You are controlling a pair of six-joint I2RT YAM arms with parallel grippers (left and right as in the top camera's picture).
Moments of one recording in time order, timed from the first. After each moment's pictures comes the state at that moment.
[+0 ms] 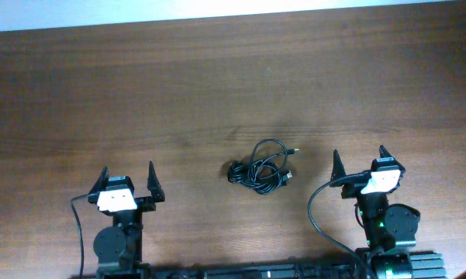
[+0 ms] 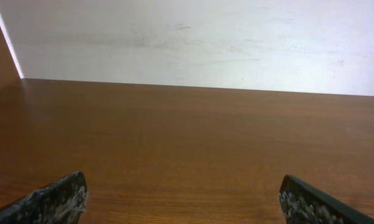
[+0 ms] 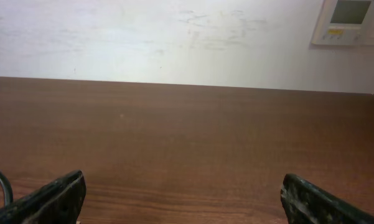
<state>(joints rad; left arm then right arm) 0.00 0.01 0.01 -0.07 -0.06 -0.03 -0.03 0.01 0.01 -0.07 -0.06 -0.03</state>
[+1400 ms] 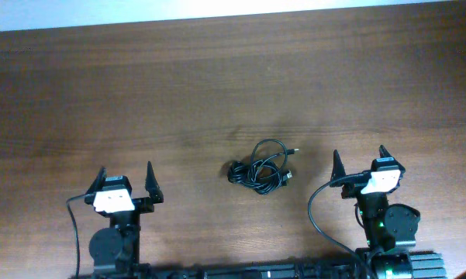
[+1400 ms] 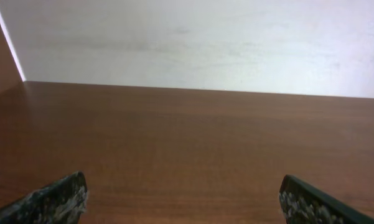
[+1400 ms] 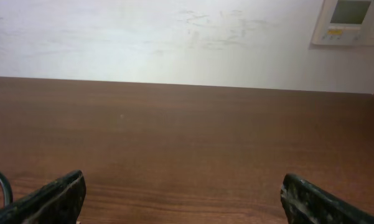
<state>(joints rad) 0.00 0.02 0.10 -0.16 -0.06 -0.03 -0.03 0.01 0.01 -0.07 -0.06 -0.03</state>
